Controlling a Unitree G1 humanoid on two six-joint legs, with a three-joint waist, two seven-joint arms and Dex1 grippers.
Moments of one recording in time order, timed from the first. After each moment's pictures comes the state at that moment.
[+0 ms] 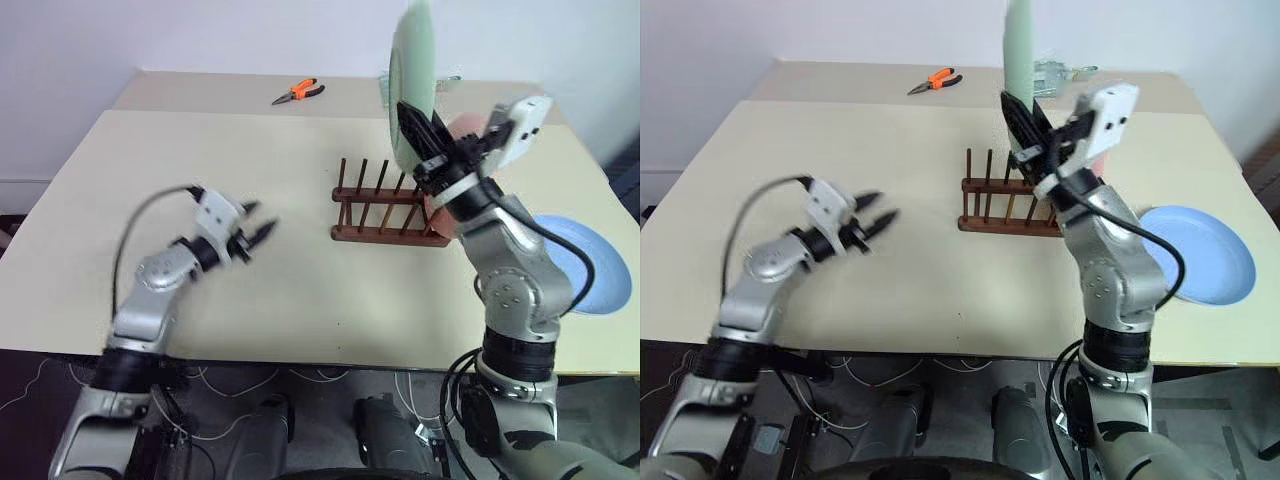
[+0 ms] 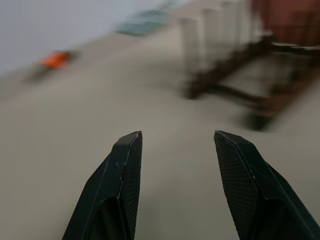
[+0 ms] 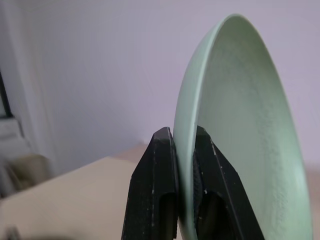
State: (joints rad) left arm -0.35 0.48 -0.08 0.00 -0.29 0.16 -0.66; right arm -0.53 -0.19 -0.22 -0.37 0.64 0.58 0.32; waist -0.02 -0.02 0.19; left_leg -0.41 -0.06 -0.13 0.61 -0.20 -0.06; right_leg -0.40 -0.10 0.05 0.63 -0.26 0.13
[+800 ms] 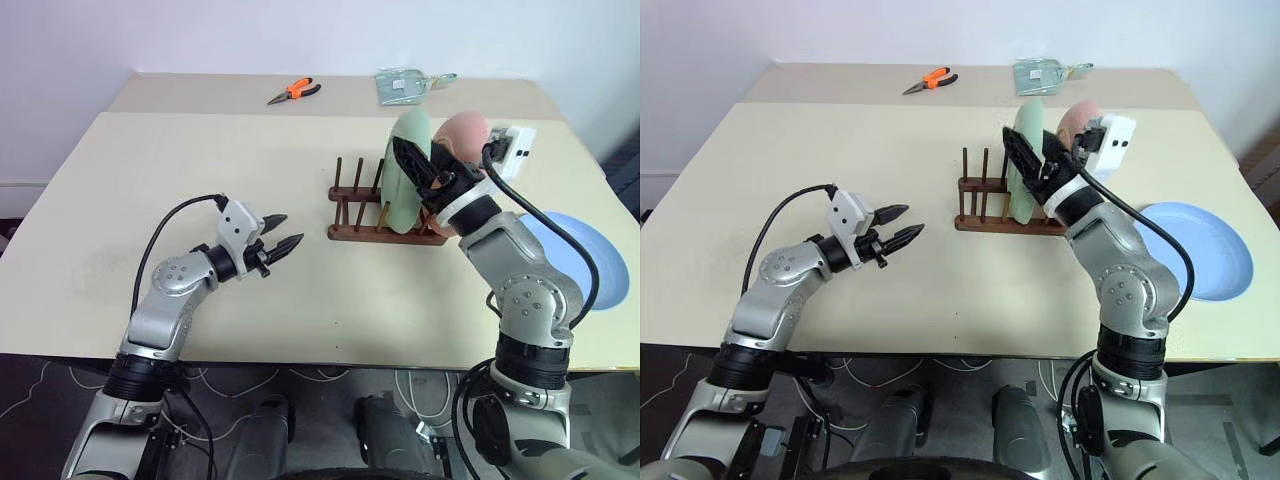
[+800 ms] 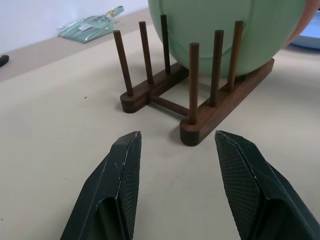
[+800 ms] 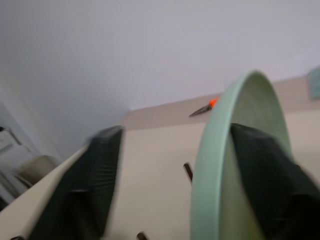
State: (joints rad) left arm -0.35 0.45 -0.08 -0.06 -0.29 0.22 -0.70; right arm -0.53 -0.27 -0.22 -0.33 0.70 0.62 0.20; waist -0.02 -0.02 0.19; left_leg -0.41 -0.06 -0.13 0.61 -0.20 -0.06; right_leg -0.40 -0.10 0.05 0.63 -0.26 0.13
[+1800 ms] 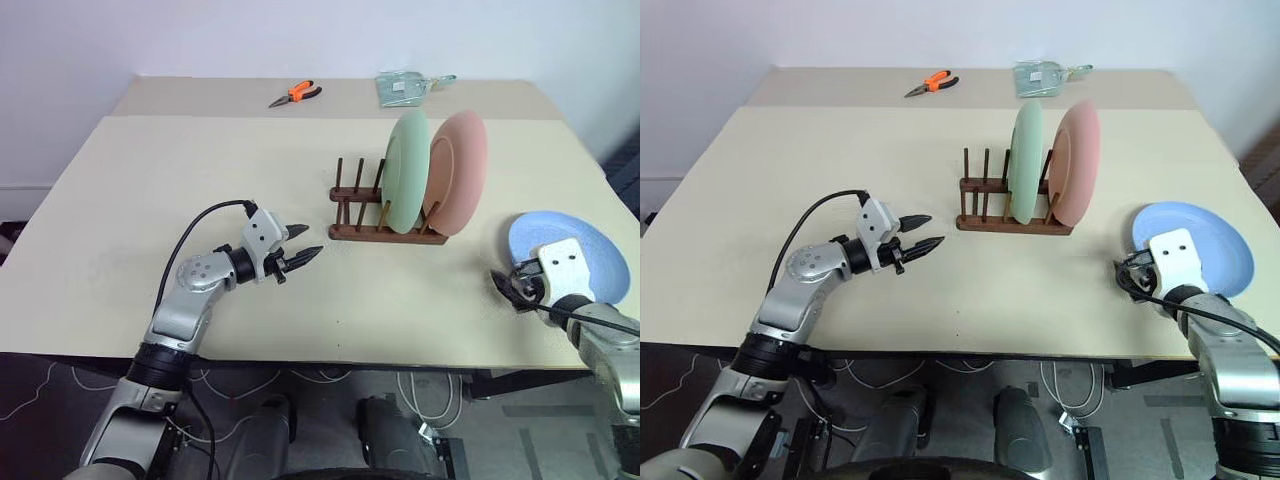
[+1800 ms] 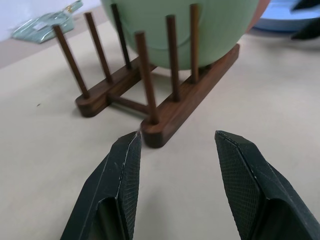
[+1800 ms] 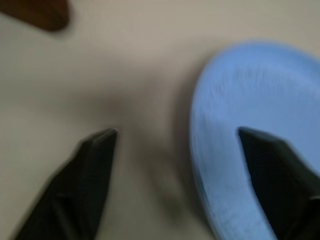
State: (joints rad) left arm -0.42 0.40 -0.15 0.06 -0.20 0.14 -0.79; right arm 0.03 -0.71 -0.28 -0.19 0.21 0.61 0.32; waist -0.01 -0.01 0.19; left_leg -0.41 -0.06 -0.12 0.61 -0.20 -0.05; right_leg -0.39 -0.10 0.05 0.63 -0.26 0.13
